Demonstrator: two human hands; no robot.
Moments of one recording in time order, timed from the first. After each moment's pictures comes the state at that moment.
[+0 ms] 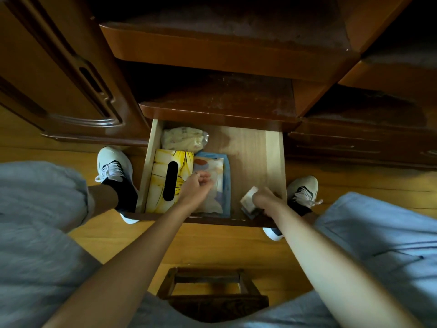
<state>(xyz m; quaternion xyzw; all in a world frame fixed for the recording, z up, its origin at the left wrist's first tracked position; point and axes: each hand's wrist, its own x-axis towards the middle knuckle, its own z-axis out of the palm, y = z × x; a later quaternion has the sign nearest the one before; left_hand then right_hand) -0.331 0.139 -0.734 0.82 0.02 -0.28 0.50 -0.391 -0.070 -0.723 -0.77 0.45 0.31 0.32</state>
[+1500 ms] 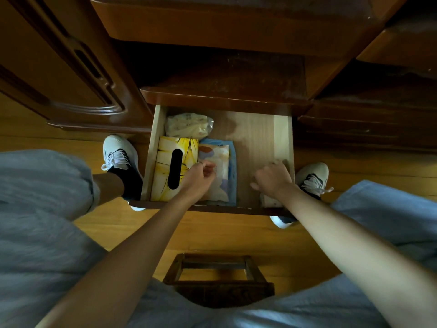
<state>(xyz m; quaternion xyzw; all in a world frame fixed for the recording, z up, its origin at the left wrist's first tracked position) -0.331 0.149 -0.745 0.86 -0.04 -0.26 0.43 -0.384 -0.084 -0.720 -0.95 -0.06 0.26 -0.16</state>
